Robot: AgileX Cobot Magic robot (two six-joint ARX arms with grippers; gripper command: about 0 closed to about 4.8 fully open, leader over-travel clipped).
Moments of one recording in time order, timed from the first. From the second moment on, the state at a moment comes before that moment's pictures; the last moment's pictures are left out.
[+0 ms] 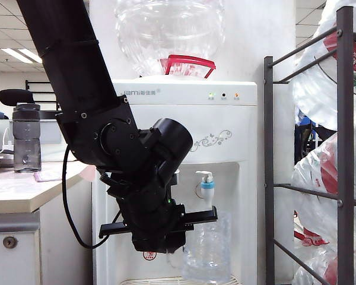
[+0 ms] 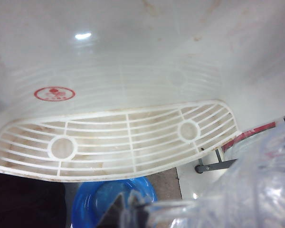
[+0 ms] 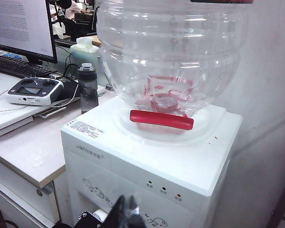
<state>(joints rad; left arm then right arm) -0.72 2.23 1.10 0.33 -0.33 -0.53 0.30 0.78 0.85 -0.07 -0.34 -0.03</state>
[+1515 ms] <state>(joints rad) -0.81 2.25 1.21 0.16 -0.55 -0.70 0.30 0.78 0.85 -0.04 -0.37 -0.03</state>
